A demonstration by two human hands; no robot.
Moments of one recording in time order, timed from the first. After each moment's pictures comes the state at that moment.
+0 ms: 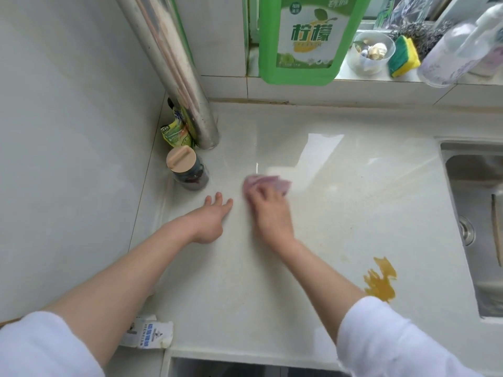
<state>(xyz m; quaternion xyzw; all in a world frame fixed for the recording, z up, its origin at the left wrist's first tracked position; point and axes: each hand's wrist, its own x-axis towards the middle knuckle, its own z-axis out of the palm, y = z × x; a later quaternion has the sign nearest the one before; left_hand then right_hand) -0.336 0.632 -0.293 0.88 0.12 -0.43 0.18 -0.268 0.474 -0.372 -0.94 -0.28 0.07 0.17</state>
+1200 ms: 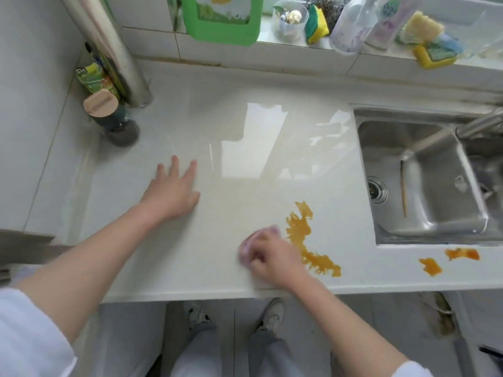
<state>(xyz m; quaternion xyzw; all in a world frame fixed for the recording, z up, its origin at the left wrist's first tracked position) -0.368 0.533 -0.320 0.95 0.14 -0.25 0.09 -0.390 0.238 -0.342 -0.90 -0.30 0.23 0.21</state>
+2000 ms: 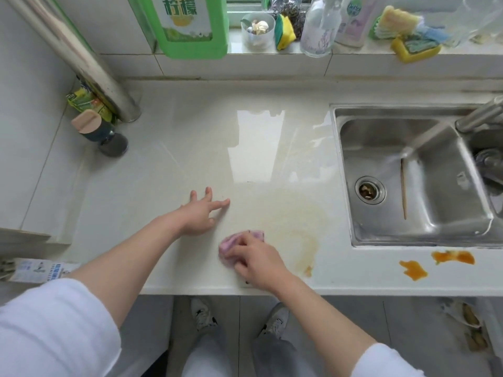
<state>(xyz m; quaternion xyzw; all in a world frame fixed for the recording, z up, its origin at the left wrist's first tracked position) -0.351 0.417 -0.309 0.90 0.10 -0.40 0.17 -0.375 0.192 -0.336 -0.84 -0.37 0.29 0.27</state>
